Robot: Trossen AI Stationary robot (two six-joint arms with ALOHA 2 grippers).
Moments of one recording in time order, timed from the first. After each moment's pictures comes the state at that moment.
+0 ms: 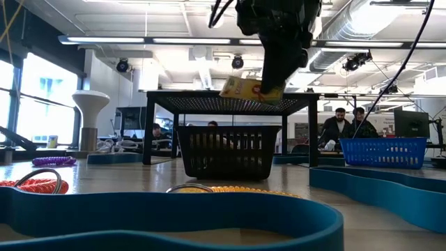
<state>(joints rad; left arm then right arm) -0.74 1.69 1.00 0.63 -0.74 0.27 0.18 1.78 1.42 -0.84 0.18 0.56</state>
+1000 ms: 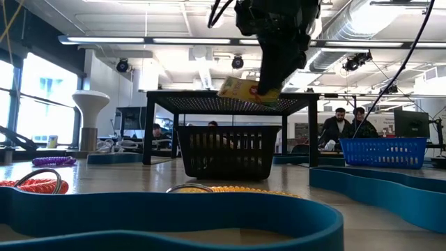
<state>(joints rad) -0.84 1.69 1.00 0.54 -0.76 0.24 0.18 1.78 1.40 -0.79 0.21 0.56</state>
